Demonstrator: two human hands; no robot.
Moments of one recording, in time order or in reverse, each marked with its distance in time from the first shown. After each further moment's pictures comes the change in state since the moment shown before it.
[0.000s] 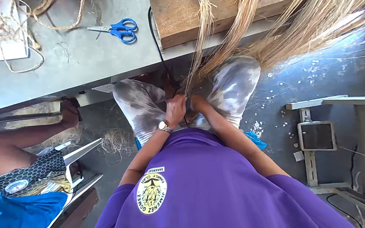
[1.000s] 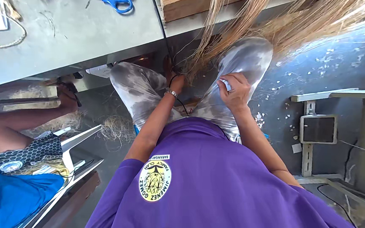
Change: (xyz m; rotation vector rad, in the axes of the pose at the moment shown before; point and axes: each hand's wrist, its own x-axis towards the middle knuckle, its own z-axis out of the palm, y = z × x) left_hand 0.072 -0.071 0.073 -0.838 -0.054 -0.985; right_hand -0.070 0.067 -0.022 0.077 1.149 -0.584
